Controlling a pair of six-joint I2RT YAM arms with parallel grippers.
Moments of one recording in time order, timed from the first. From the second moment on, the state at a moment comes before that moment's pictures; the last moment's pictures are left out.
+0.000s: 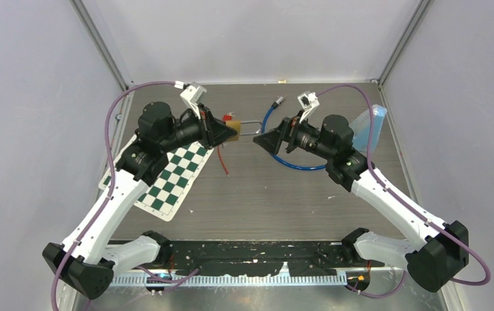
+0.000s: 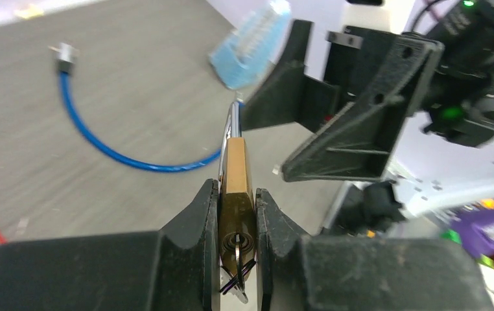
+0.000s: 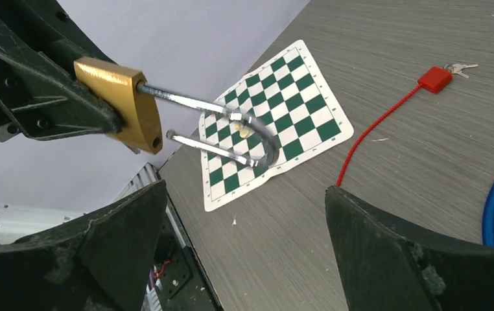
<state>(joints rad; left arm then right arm) -0.47 1.07 1.18 -0.25 0.49 -0.35 0.55 1.12 0.94 0.10 -0.41 0.55</state>
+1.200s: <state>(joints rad) -0.48 1.12 1.19 -0.09 0.92 -0.59 0.58 0.93 0.85 0.20 -0.56 0.68</state>
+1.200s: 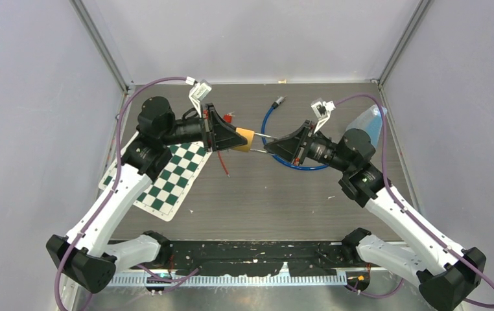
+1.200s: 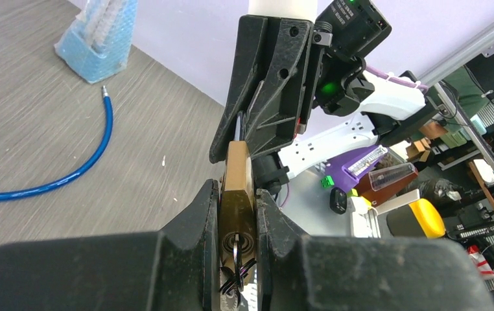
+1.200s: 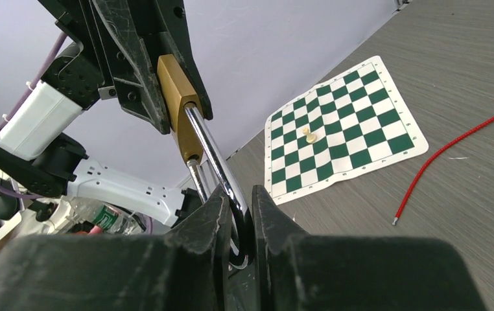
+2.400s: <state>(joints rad) -0.54 1.15 1.10 0.01 0.72 -0.59 0.68 0.98 0.87 0.09 -0.23 0.63</state>
